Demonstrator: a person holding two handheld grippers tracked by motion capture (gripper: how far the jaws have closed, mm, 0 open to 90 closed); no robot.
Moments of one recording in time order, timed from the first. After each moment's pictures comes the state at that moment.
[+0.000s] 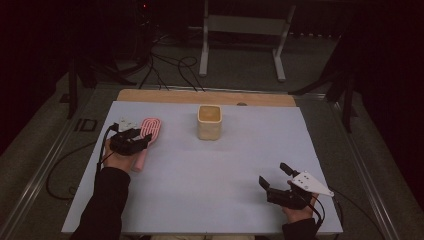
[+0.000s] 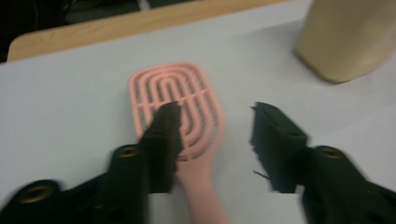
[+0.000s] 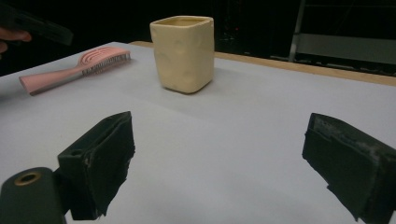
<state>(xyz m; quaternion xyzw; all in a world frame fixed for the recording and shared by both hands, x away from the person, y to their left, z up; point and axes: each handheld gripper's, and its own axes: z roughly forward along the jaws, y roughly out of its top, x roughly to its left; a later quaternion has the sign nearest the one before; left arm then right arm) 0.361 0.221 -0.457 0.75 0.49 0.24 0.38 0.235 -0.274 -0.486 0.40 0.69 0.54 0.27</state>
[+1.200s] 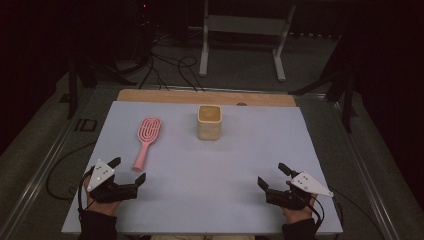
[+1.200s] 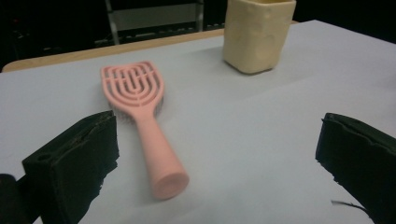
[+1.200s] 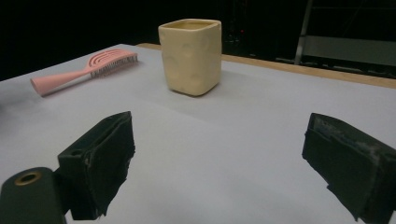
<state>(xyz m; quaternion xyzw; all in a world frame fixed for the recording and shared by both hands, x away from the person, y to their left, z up) 0.239 0.246 -0.480 0.71 0.42 0.27 0.49 0.234 -0.271 -0.484 0.39 0.69 0.54 0.27</state>
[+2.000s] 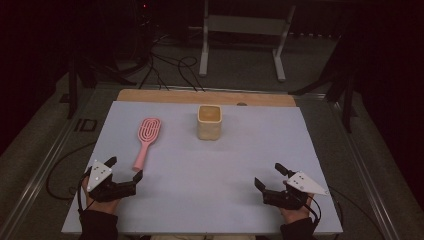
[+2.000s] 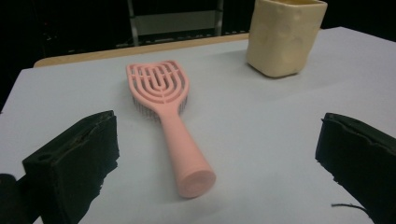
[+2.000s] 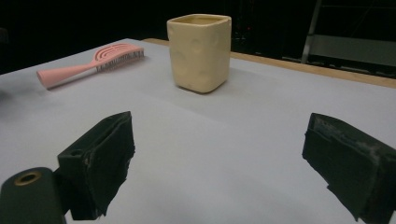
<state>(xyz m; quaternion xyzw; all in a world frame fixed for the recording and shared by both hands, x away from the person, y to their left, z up) 0.247 0.252 -0.490 0.69 0.45 0.29 0.48 0.235 -0.264 -0.486 0.38 0.70 0.54 0.26</state>
